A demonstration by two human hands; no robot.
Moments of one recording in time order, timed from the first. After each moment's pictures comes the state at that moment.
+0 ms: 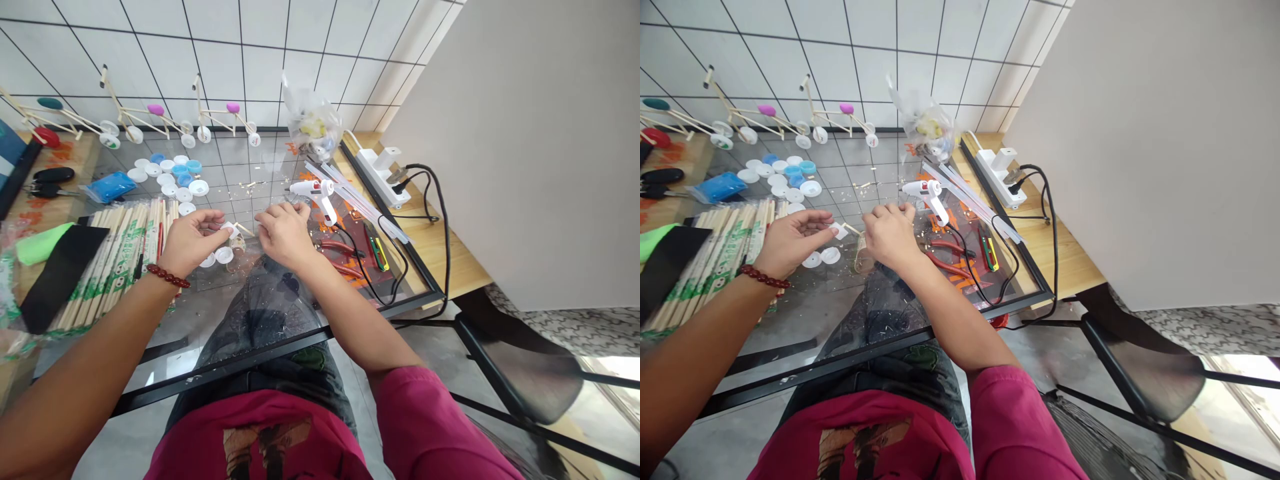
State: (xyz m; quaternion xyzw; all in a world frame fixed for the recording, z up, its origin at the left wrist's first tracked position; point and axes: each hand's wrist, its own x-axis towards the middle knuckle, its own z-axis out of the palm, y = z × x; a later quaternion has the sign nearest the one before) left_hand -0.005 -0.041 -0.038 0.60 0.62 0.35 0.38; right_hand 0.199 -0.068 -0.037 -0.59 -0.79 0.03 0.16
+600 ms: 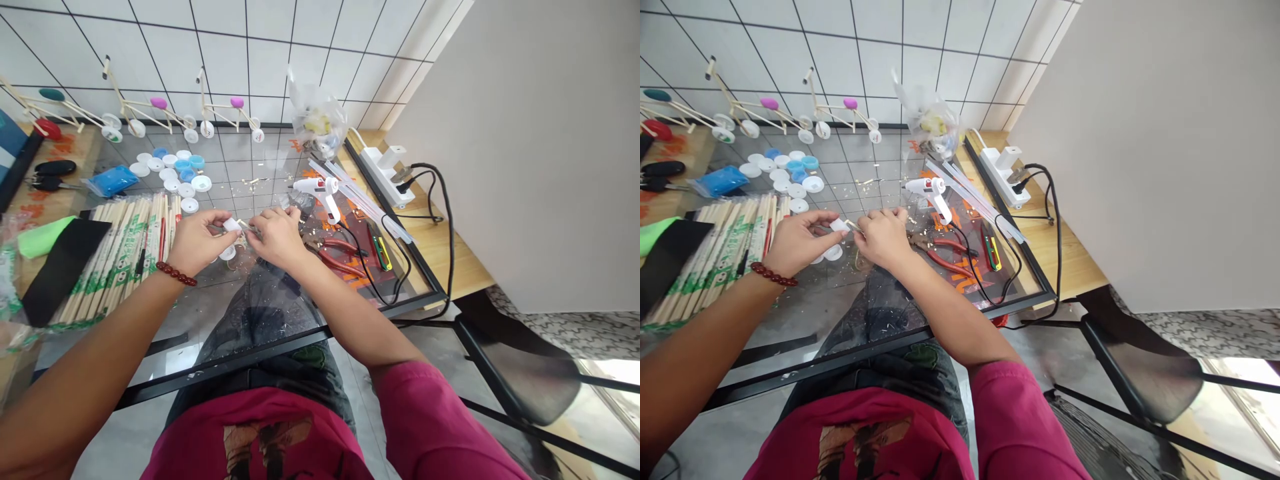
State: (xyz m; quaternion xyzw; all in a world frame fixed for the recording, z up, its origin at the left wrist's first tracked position) left_hand -0.001 -0.043 -0.042 0.65 0.64 0.30 0.30; right_hand 0.182 -0.062 -0.055 -0.59 -0.79 0.05 0.15
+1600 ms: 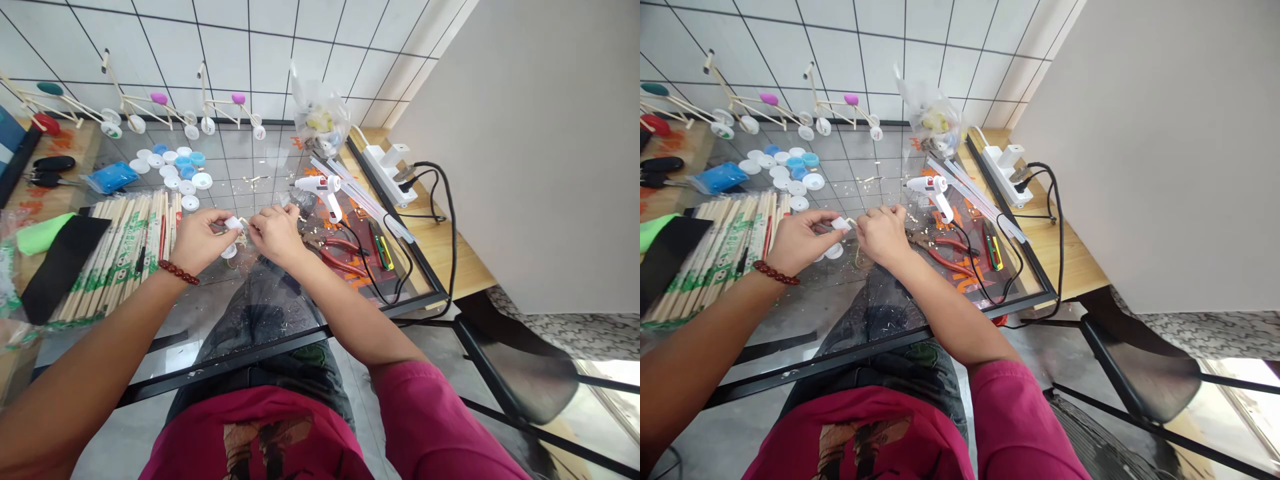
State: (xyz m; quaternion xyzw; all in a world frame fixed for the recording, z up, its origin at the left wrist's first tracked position) left_hand 0.000 -0.041 -0.051 0.68 0.63 0.29 0.25; right_hand 0.180 -0.058 -0.053 -0.58 -0.80 0.06 0.15
